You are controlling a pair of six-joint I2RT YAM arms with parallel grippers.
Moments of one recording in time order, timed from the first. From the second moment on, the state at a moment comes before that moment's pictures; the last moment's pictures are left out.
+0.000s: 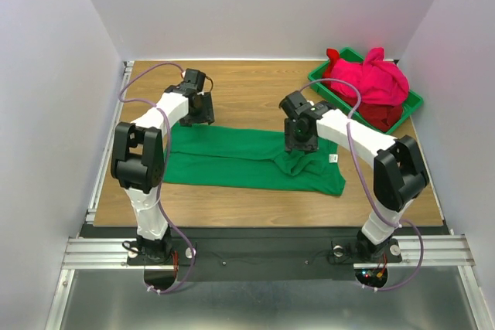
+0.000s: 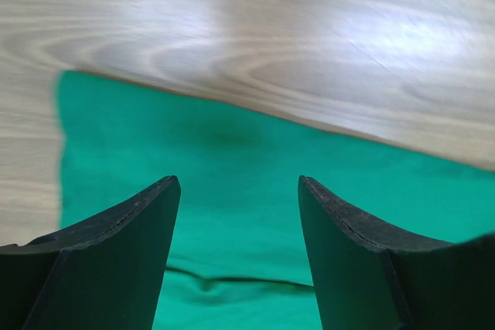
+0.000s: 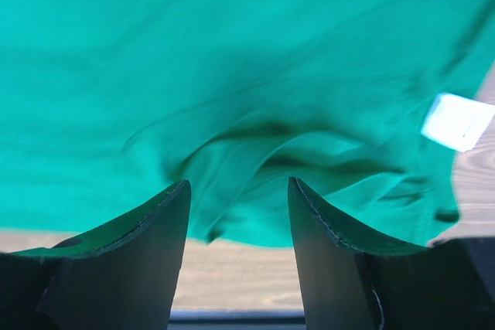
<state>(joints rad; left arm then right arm) -0.24 1.88 1.44 -0.61 -0.16 -0.35 0.60 1.74 1.36 -0.87 0.21 0.59</state>
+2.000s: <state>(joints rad) -0.26 1.90 1.37 -0.56 -0.01 -0.30 0.56 1.63 1.15 -0.88 -0.03 0.59</state>
